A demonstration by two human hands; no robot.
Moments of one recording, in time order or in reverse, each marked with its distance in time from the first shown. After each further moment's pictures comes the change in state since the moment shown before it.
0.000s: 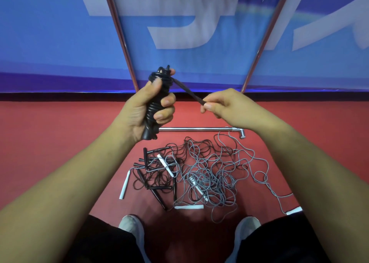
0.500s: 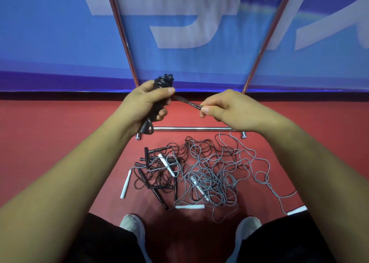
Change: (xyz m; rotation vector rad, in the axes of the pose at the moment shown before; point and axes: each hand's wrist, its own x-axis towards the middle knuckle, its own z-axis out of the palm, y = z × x) left_hand 0.005 0.014 -0.003 0.513 0.513 -0.042; right_hand -0.009 -0.020 -0.003 -0.108 -0.090 -0.039
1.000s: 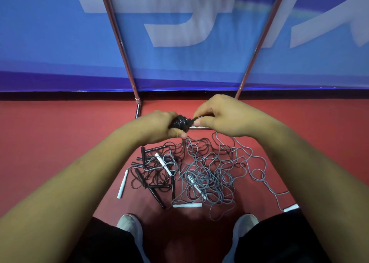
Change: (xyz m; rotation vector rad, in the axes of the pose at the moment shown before) left_hand 0.003 -0.027 0.020 1.388 -0.346 -0.007; right_hand -0.003 -0.008 0.006 -0.067 -0.110 -0.088
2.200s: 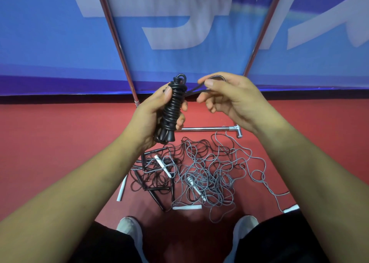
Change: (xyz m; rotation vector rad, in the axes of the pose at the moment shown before) left_hand -0.009 0.019 0.004 -1.625 0.202 0.386; right_hand 0.003 0.019 -0.006 1.145 0.391 0.044
